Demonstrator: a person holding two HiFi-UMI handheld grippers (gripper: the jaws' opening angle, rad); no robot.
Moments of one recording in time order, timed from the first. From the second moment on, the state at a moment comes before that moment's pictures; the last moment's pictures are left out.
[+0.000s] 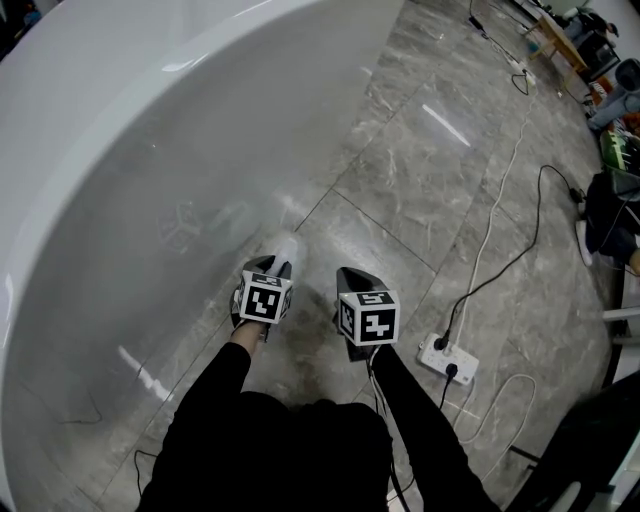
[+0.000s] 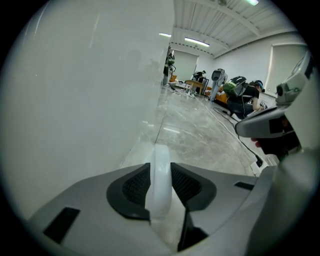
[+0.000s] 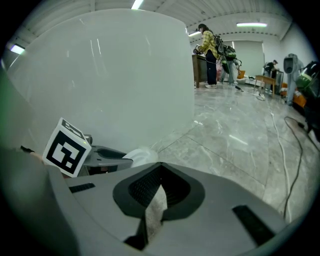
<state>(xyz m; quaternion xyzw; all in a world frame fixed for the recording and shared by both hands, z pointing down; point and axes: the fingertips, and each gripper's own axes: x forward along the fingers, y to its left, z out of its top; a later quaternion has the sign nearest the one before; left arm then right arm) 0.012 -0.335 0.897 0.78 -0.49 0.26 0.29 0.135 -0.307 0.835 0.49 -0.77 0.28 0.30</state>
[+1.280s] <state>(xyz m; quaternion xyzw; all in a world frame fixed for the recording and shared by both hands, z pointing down) -0.008 -0.295 0.754 0.82 -0.49 0.13 0.27 0.096 -0.287 0.775 0.48 -0.80 0.24 0.27</state>
